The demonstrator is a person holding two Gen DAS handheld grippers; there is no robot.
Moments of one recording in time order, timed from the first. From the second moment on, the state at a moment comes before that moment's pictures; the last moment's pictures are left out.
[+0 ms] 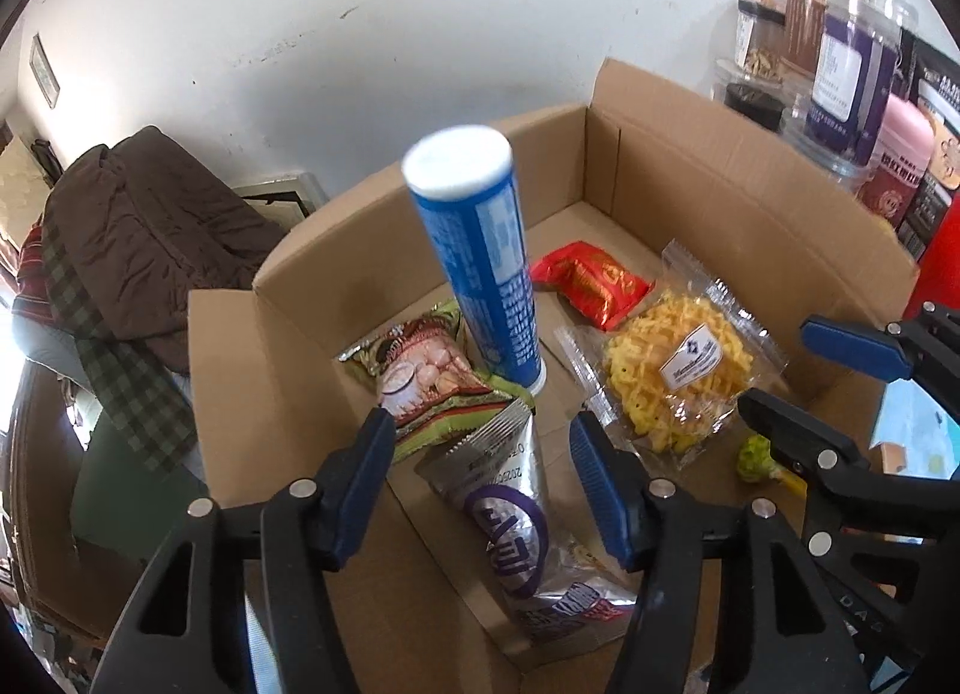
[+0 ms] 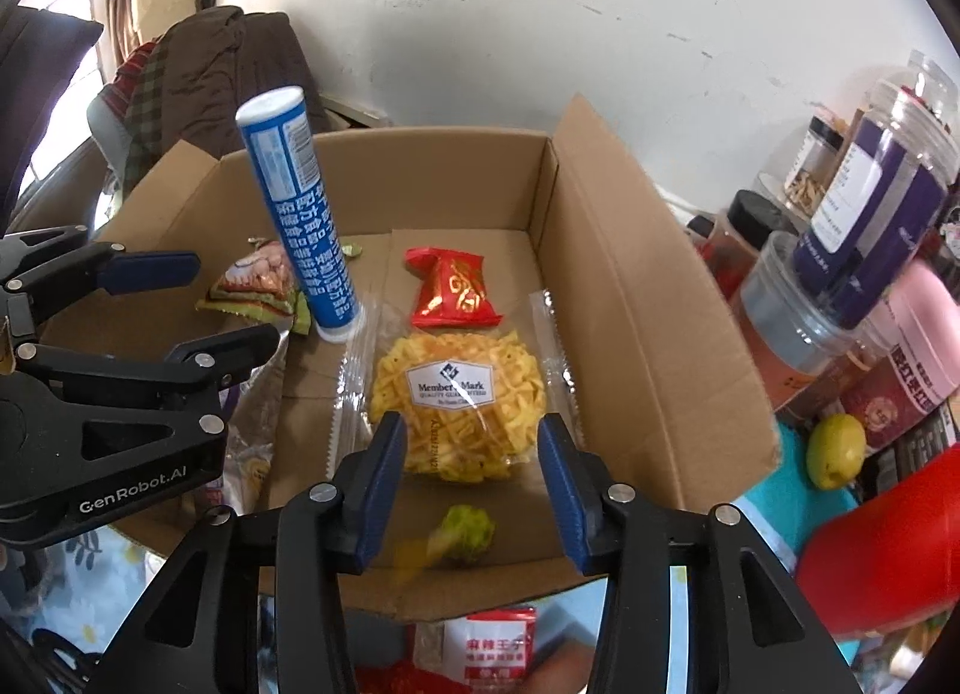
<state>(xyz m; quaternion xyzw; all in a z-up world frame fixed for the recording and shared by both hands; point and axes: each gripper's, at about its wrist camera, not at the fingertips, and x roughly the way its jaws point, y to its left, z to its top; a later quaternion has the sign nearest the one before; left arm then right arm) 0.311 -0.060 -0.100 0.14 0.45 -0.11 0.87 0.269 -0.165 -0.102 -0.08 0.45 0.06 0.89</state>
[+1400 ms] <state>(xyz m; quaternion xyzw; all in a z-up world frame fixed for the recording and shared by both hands) 0.124 -0.035 0.085 0.10 0.22 -0.20 0.95 0.077 -0.159 0.079 -0.09 0.23 0.02 0.97</state>
